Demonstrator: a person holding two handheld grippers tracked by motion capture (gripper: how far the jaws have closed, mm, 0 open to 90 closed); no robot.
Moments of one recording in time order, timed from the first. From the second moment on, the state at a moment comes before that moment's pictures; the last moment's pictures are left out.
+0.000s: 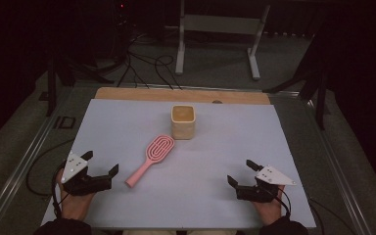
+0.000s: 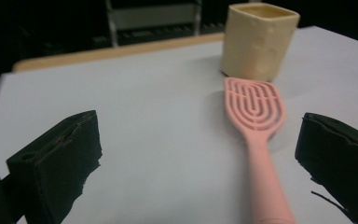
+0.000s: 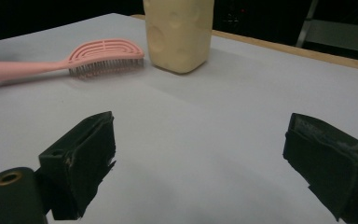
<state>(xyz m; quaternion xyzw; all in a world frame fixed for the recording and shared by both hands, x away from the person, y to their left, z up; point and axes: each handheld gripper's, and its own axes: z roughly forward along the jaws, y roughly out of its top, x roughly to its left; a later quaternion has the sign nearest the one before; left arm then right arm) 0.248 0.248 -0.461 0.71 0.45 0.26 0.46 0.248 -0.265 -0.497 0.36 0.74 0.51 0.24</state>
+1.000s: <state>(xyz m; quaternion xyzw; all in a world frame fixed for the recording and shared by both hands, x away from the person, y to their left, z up) 0.288 0.226 -0.451 0.77 0.45 0.22 0.38 0.250 -0.266 -0.499 0.37 0.74 0.51 0.24</state>
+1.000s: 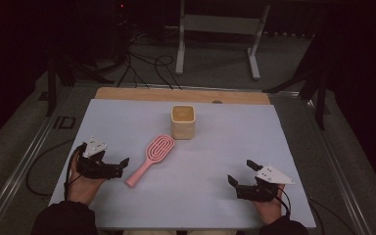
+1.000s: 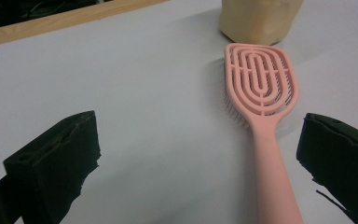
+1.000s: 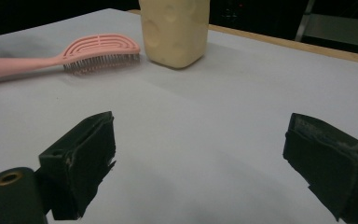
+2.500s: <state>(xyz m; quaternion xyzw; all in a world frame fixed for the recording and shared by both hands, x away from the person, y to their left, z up) 0.317 0.193 -0.464 0.83 0.42 0.17 0.31 0.251 -0.265 -0.501 0.37 0.74 0.51 0.23</state>
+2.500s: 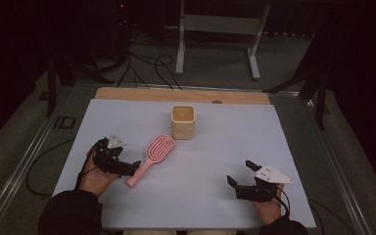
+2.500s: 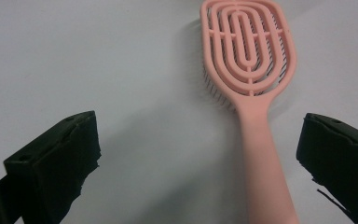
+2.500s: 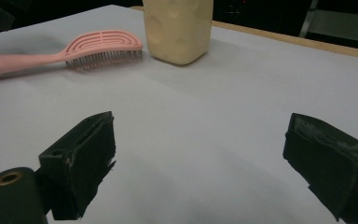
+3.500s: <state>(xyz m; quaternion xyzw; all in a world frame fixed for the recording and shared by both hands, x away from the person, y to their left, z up) 0.335 0.170 -0.480 0.86 0.42 0.14 0.27 0.252 -0.264 -0.502 0.37 0.75 0.50 0.23</state>
